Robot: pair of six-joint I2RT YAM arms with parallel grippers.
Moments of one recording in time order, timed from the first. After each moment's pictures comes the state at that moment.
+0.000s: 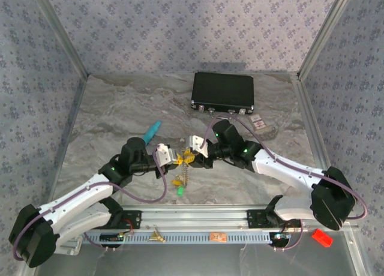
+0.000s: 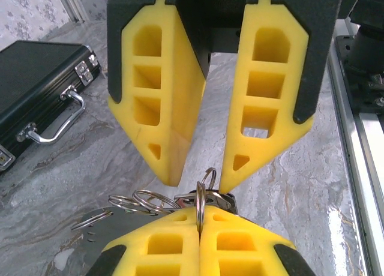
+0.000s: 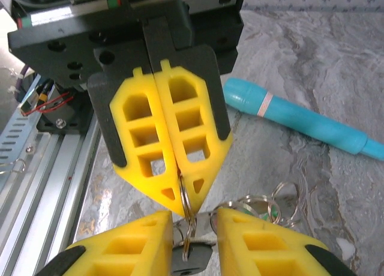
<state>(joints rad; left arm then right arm) -0.71 0.88 0.45 0.02 0.54 0.36 0.81 1.26 0.80 -0.09 -0.63 -0.44</state>
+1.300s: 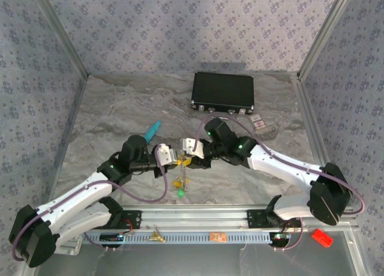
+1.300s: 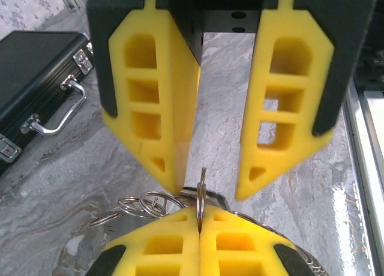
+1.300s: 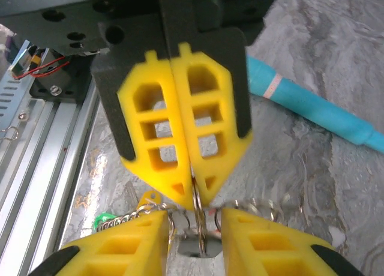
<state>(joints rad) -0.71 0.87 0.50 -0.10 0.51 0.44 0.85 1.30 0.90 -0.29 -0.54 -0.56</state>
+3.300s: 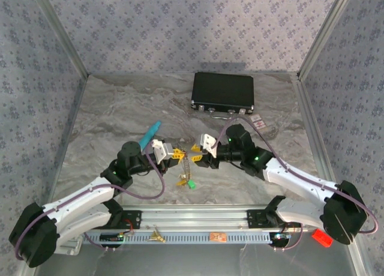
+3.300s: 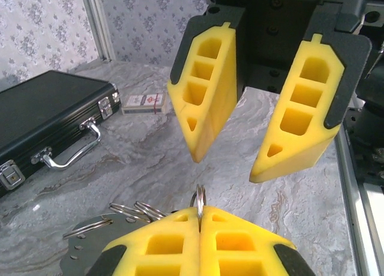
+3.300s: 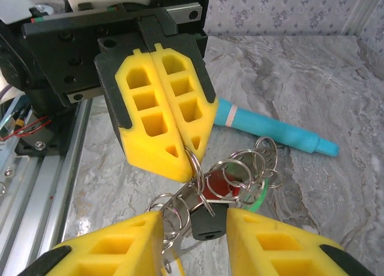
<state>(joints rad) -0.71 0.88 0.35 0.35 0.53 0.12 0.77 1.11 0.67 0.03 -0.59 -0.35</state>
